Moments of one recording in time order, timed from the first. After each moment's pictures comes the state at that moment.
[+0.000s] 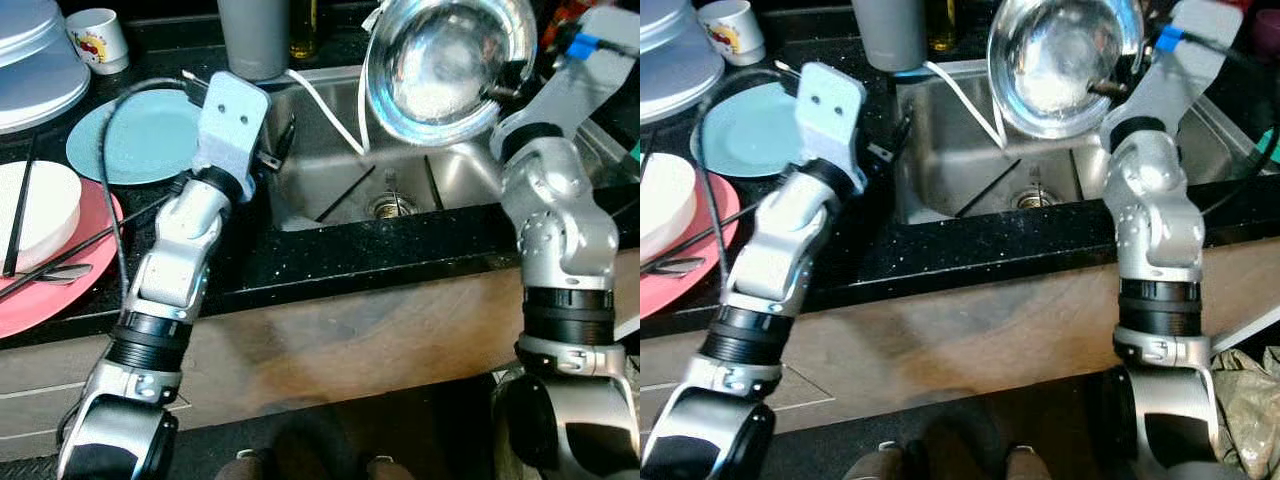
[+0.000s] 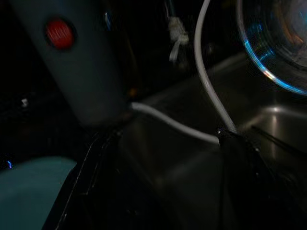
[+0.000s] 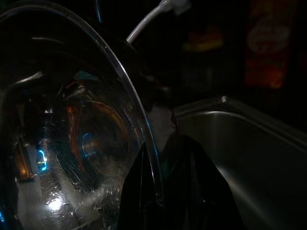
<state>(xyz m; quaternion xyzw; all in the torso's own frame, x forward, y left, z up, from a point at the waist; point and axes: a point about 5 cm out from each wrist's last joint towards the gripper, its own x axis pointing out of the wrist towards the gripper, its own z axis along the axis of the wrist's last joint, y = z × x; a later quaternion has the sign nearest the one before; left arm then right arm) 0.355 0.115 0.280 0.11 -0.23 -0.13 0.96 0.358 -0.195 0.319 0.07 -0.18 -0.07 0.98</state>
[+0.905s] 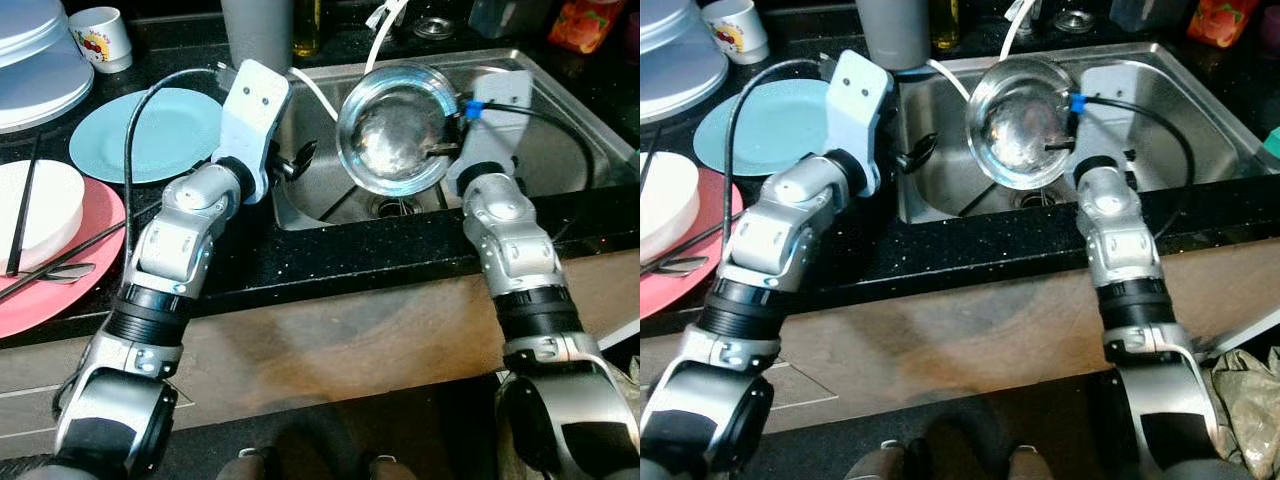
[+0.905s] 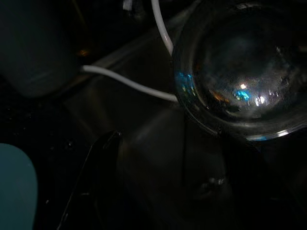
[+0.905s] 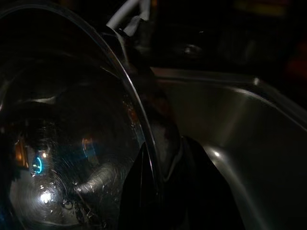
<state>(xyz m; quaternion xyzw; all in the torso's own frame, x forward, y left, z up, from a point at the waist) 0.364 0.108 0.289 0.15 -0.11 -0.23 0.96 0.395 -0.179 0.273 -0.10 -0.11 -0.01 0.99</state>
